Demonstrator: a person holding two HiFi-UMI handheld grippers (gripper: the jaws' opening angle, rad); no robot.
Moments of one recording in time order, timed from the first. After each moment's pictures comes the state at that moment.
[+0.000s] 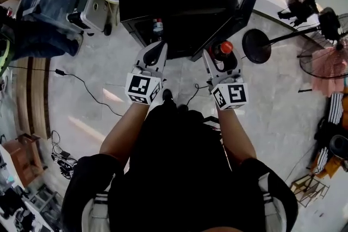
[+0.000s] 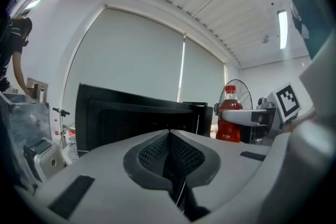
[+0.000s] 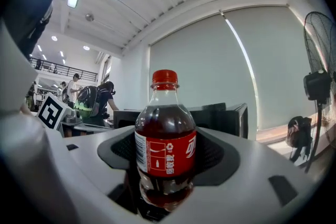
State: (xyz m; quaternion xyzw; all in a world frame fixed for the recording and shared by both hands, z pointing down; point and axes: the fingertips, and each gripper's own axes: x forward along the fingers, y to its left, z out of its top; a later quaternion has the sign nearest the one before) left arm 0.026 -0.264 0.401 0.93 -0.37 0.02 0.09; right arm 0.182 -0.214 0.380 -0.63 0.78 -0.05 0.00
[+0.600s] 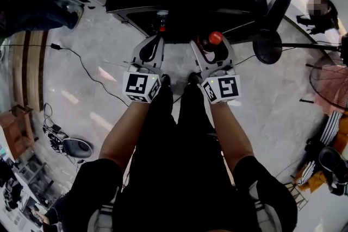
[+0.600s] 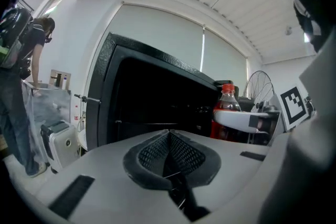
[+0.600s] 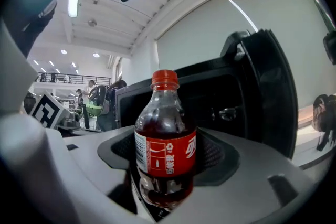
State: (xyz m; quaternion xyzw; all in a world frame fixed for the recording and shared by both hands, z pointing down) left arm 0.020 -0.302 0.489 0.88 -0.46 0.04 0.12; right arm 0.148 -0.289 0.471 -0.54 0.84 -0.07 0.01
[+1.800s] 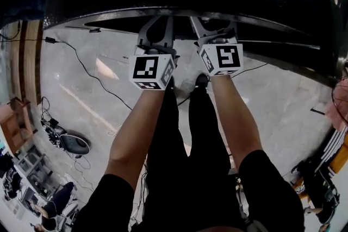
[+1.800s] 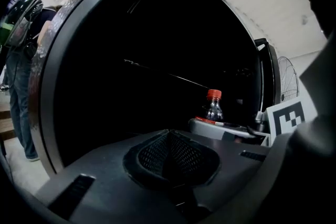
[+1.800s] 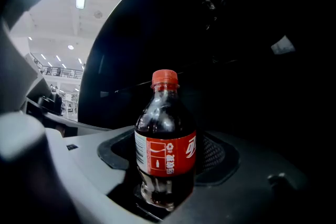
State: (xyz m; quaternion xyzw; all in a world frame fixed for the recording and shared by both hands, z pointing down) left arm 0.034 -0.401 0.637 0.83 -0.53 0.03 0.14; right arm 0.124 -0.428 0.636 -0.52 0.85 -0.04 0.01
